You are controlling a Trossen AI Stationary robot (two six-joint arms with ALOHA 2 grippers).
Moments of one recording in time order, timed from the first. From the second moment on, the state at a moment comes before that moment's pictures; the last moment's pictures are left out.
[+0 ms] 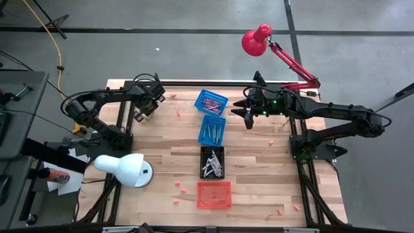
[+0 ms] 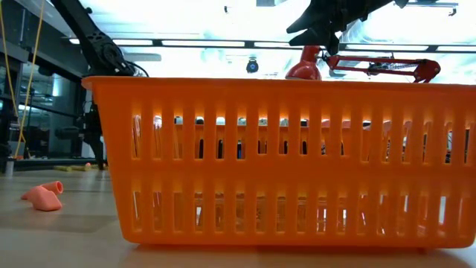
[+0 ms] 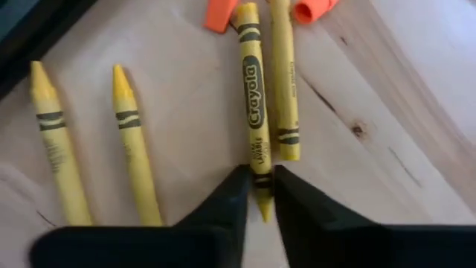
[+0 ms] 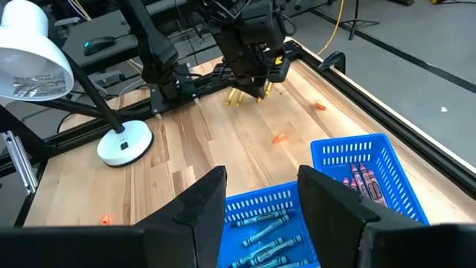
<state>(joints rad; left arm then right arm) 0.83 1.51 0.68 -0.61 -0.20 -1.53 -0.24 1.09 0.92 -0.20 -0.03 0.24</state>
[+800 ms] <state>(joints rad) 0.41 1.10 0.68 -0.35 -0.19 -1.26 -0.24 1.09 0.92 -0.20 -0.03 0.22</state>
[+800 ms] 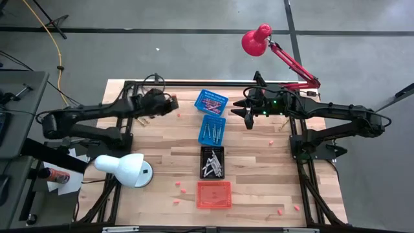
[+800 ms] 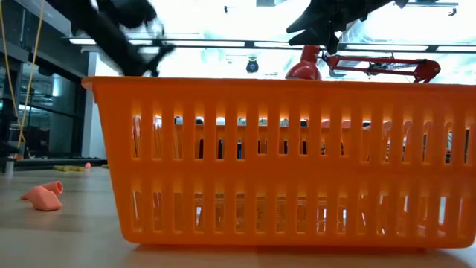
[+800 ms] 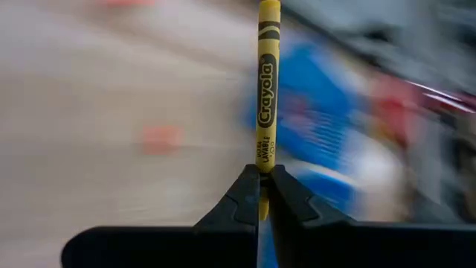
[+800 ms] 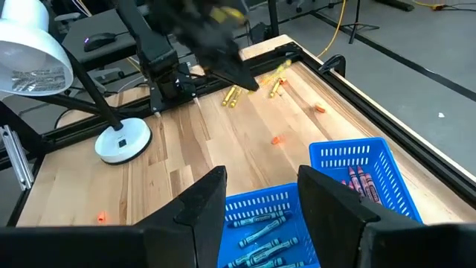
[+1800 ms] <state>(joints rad) 0.08 0.92 0.68 0.39 -0.01 -0.18 -0.23 1.09 0.92 0.21 -0.19 0.29</state>
